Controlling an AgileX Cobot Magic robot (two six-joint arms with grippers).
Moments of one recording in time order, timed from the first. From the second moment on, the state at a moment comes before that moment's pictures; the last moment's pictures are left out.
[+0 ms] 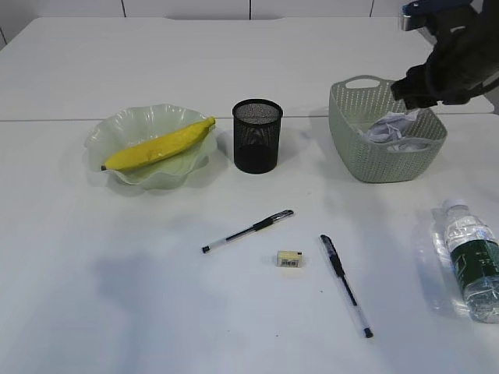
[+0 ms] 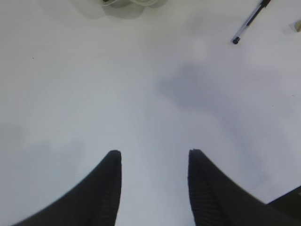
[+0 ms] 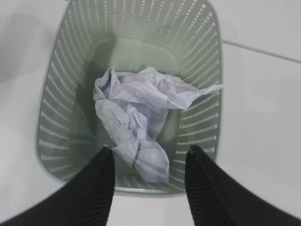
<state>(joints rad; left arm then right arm) -0.27 0.90 -0.80 -0.03 0.90 0.08 0.06 1.90 -1.49 -0.21 0.55 -0.02</state>
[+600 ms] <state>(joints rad) -0.27 0.90 -0.80 -0.03 0.90 0.08 0.06 1.71 -1.49 -0.03 0.88 -0.17</state>
